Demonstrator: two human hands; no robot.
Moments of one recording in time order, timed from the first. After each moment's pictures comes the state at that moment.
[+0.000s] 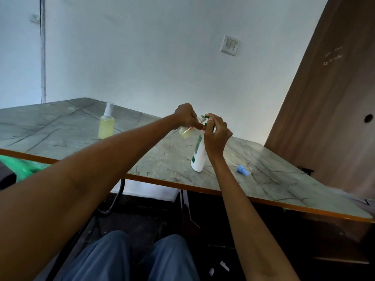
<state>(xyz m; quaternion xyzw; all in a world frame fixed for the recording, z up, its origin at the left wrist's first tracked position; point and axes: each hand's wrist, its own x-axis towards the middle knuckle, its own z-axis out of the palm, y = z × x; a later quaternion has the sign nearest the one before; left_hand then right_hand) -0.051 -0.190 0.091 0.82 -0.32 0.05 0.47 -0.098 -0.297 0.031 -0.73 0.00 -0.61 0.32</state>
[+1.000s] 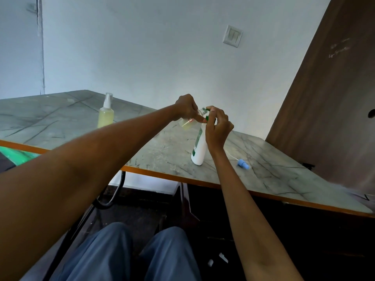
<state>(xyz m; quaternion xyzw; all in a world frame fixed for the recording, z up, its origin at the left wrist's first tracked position) -0.048 -0.191 0.094 0.83 -0.32 0.04 0.46 -0.096 -0.297 0.033 -0.73 0.02 -0.60 0.33</state>
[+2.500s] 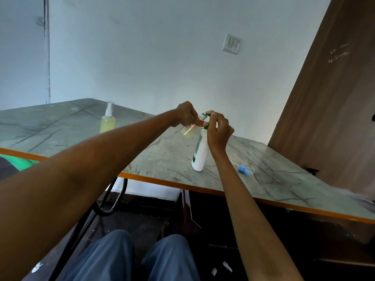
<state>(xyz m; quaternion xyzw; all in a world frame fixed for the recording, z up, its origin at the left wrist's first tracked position) -0.049 -0.189 0.099 0.82 -0.33 -0.01 0.47 -0.097 -0.302 0.042 -0.74 0.01 -0.58 0.35</state>
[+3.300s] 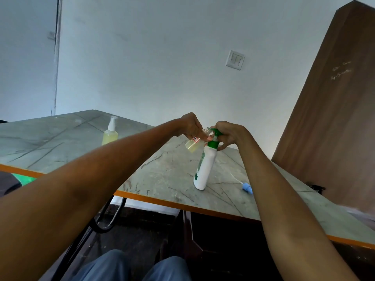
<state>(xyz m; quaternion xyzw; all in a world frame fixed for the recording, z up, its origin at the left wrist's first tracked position) -0.030 -0.191 0.114 0.82 -0.35 -0.04 0.46 -0.076 -0.330 0.137 -0.87 0.18 -0.01 0.46</state>
